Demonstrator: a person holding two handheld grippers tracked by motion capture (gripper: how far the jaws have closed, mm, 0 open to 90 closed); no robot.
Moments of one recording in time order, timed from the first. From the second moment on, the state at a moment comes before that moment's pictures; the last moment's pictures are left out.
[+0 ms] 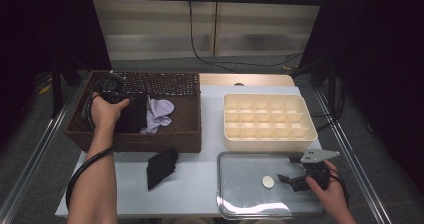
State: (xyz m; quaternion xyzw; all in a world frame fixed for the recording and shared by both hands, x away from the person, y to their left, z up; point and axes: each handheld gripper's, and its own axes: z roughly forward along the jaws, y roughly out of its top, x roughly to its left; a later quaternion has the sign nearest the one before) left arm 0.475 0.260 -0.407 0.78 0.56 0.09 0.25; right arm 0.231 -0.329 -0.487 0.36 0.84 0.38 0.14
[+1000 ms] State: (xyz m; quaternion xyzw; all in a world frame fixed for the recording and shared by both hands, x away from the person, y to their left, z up) left arm 0.439 0.245 -0.314 0.81 0.52 0.03 0.28; right arm 0.231 -0.329 -0.487 0.36 0.84 0.38 0.14
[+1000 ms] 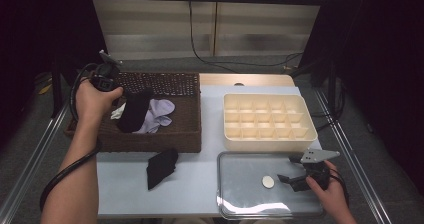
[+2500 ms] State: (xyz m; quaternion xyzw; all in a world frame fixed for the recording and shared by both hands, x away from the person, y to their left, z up) left arm 0.387 0.211 -0.247 0.85 0.44 0.01 0.30; right arm 0.232 -0.329 -0.487 0.36 0.84 0.38 0.14
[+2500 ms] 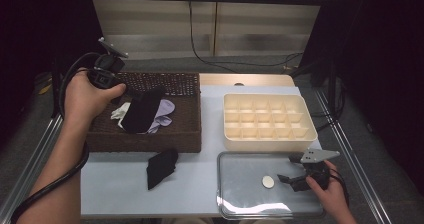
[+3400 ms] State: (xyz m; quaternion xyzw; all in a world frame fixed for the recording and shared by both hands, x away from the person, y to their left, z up) left arm 0.346 0.193 -0.245 0.87 0.39 0.00 0.32; right arm 0.232 -0.329 -0.487 0.36 0.84 0.38 0.14
